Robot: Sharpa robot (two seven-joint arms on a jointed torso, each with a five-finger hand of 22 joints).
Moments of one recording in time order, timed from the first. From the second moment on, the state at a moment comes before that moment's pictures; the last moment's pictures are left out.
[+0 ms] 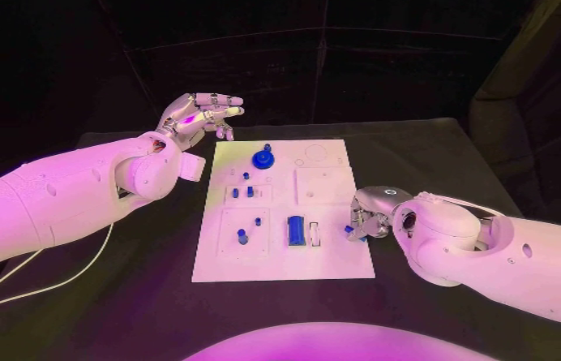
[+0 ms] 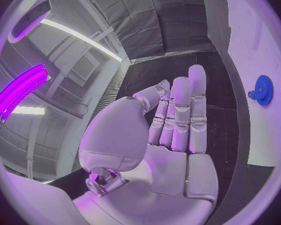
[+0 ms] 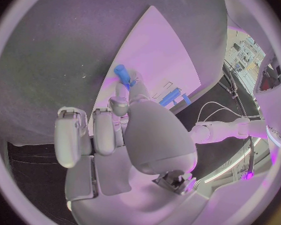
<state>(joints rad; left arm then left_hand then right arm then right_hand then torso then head) 1.22 -0.81 -0.08 1.32 -0.04 -0.10 0.50 1.27 -0.01 0.48 -0.20 0.05 0.95 0.18 0.23 0.07 0.98 0.11 0.40 0.07 1.25 0.02 1.02 0.40 0.18 1.21 0.12 0.71 0.58 1.02 -0.97 -0.06 1.84 -1.67 -0.11 -0.64 1.47 0.08 -0.24 0.06 0.19 1.00 0.09 0.36 0.26 1.29 0.01 1.06 1.05 1.47 -0.05 1.38 1.25 0.03 1.47 0.06 1.50 1.31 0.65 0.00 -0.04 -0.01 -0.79</state>
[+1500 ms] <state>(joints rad) 1.22 -0.81 -0.08 1.33 -0.04 -0.09 0.49 1.27 -0.01 0.48 -0.20 0.05 0.95 0.18 0.23 0.07 0.98 0.11 0.40 0.07 1.25 0.02 1.02 0.40 0.18 1.21 0.12 0.71 0.58 1.00 -0.91 -0.07 1.87 -1.30 -0.42 -0.63 1.34 0.07 -0.12 0.19 0.44 1.11 0.05 0.31 0.22 1.37 -0.02 1.16 1.17 1.47 -0.08 1.42 1.31 0.03 1.47 0.03 1.53 1.31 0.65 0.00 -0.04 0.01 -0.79</state>
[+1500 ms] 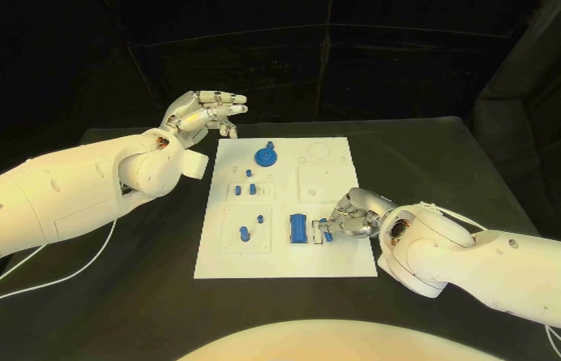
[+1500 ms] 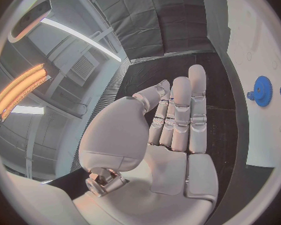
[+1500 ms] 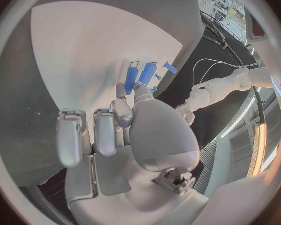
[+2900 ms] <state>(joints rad) 1.22 -0.81 -0.08 1.33 -0.04 -0.09 0.48 1.27 -0.01 0.48 -0.20 0.05 0.95 0.18 0.23 0.07 0.98 0.11 0.40 0.07 1.25 0.02 1.02 0.40 0.18 1.21 0.12 0.71 0.58 1.00 -0.86 -0.07 1.82 -1.31 -0.38 -0.66 1.23 0.03 -0.21 0.28 0.20 1.13 0.05 0.33 0.25 1.39 -0.03 1.17 1.20 1.47 -0.08 1.42 1.31 0.03 1.47 0.03 1.53 1.31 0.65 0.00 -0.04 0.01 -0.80</state>
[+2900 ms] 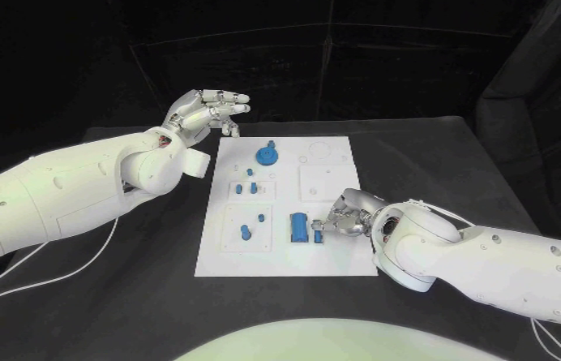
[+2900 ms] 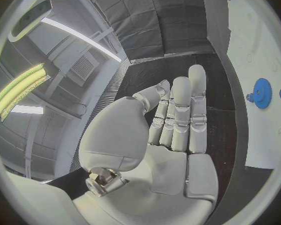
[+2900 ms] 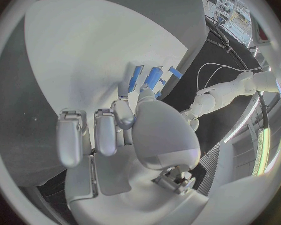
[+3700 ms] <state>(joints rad) 1.22 -0.78 -0.09 1.28 -0.04 -0.08 0.49 1.23 -0.01 0.43 -0.17 0.05 0.96 0.19 0.23 0.07 0.98 0.12 0.40 0.07 1.17 0.03 0.96 0.37 0.18 1.14 0.13 0.64 0.55 1.12 -0.97 -0.07 1.60 -0.71 -0.44 0.01 1.52 0.09 -0.17 0.15 0.24 0.94 0.17 0.18 0.21 1.03 0.09 0.34 0.50 1.23 0.02 0.59 0.53 0.17 1.01 0.12 0.71 0.66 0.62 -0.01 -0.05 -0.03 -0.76</state>
